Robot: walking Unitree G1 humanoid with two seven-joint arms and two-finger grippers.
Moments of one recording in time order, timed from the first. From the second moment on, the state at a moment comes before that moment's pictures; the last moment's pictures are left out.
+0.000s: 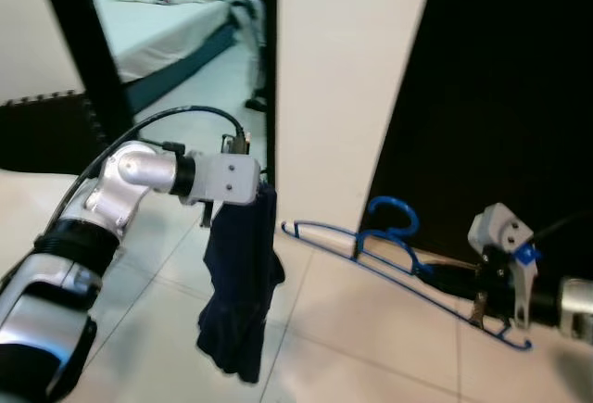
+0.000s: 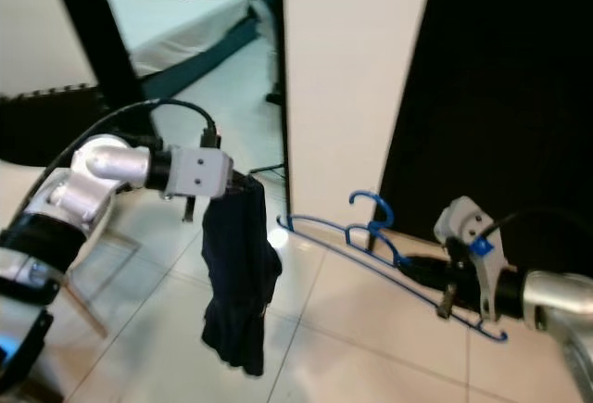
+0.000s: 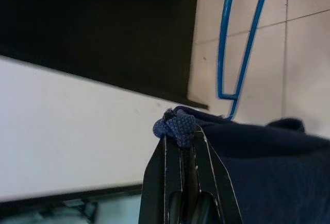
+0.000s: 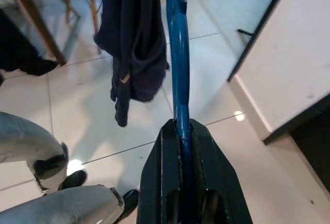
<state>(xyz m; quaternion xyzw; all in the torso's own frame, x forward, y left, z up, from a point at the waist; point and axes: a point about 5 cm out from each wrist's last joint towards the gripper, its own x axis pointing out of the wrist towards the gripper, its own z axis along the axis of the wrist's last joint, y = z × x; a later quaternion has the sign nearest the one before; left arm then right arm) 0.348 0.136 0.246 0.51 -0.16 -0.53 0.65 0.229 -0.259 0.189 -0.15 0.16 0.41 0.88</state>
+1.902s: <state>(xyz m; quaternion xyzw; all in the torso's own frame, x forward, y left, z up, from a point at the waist) 0.344 0.123 0.290 0.53 -0.27 -0.53 0.61 0.215 -0.273 0.228 -0.12 0.07 0.38 0.91</state>
